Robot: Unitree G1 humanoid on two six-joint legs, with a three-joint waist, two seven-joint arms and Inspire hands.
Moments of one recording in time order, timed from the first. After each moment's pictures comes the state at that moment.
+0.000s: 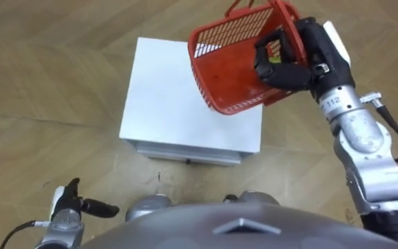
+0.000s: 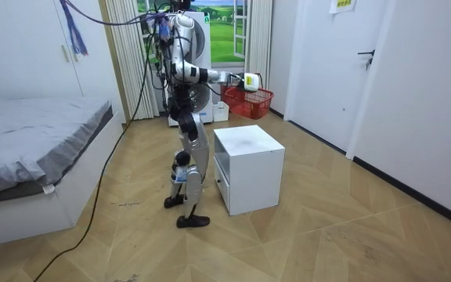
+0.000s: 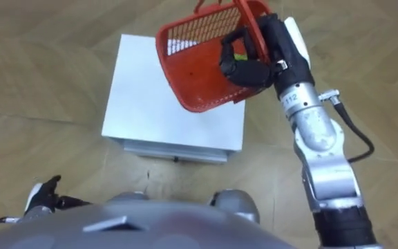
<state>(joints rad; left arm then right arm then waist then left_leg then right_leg) 0.18 0.29 -0.02 1.15 0.12 -0.03 0.19 0.21 -0.33 0.11 -0.16 0.04 0.01 0.09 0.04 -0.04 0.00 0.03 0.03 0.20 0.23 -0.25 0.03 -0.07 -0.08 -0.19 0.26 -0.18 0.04</state>
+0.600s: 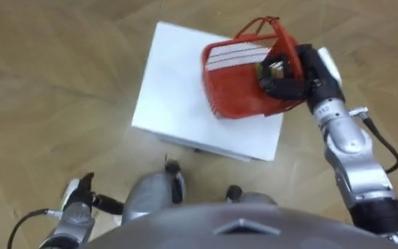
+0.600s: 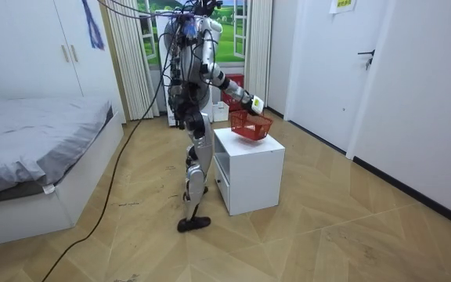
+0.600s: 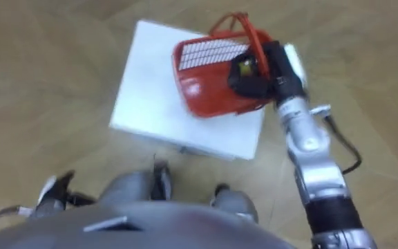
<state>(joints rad) 0.12 0.25 -0.08 1.13 0.22 0.00 0.19 0.10 -0.29 0.16 0.22 -0.02 -0.01 -0.01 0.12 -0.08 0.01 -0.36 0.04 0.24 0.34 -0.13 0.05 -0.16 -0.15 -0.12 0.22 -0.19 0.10</state>
